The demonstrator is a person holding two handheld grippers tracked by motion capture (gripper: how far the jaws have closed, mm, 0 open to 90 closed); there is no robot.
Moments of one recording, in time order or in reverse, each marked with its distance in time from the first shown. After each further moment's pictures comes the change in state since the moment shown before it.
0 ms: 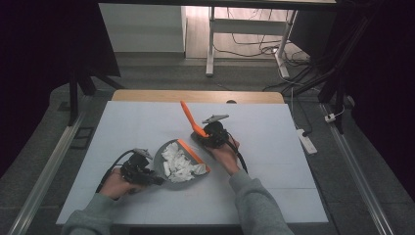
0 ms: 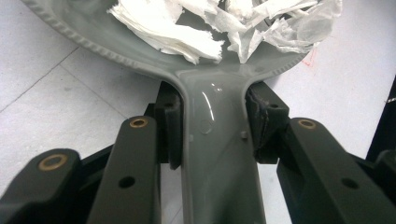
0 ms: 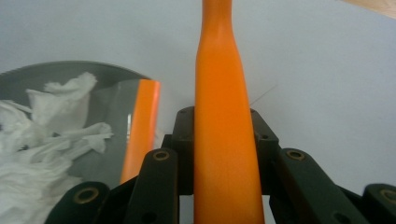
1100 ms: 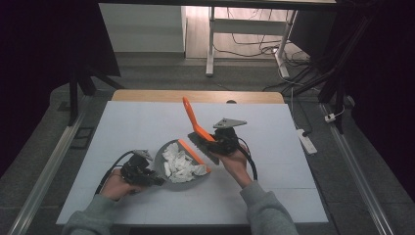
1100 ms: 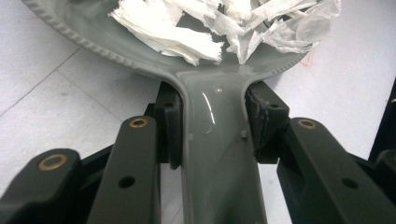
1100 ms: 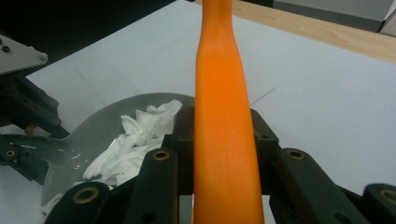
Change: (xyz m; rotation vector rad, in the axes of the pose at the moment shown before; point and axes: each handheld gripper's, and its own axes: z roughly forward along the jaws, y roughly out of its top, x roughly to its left) left arm -0.004 -0.002 0.001 -0.021 0.011 0.031; right arm 0.014 -0.011 -0.070 -0.203 0.134 0.017
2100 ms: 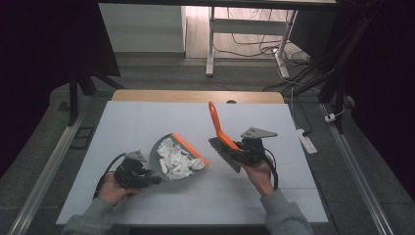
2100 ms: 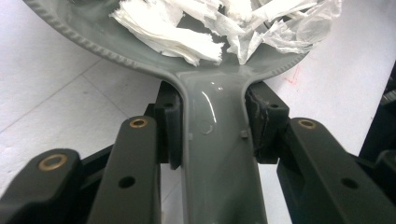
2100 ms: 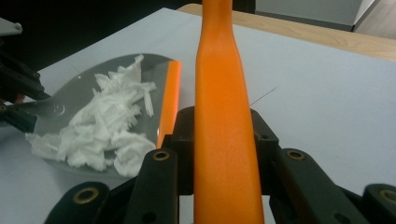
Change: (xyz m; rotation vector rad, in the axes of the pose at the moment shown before) left arm -0.018 -0.013 -0.021 -0.132 0.086 -0.035; right arm -0.018 -0.032 -0.067 -0.048 -0.042 0.035
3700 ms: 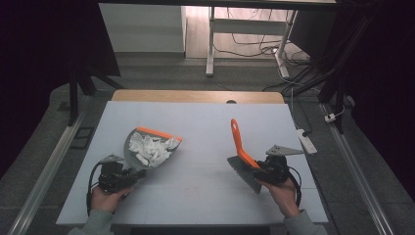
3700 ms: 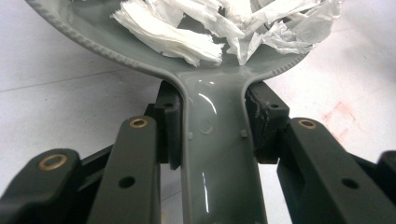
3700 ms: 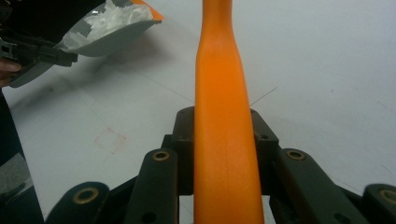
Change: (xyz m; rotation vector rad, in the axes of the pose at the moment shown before) left arm 0.002 -0.038 -0.020 -0.231 0.221 -0.376; right arm -0.014 -0.048 -0.059 0.067 0.029 0.121
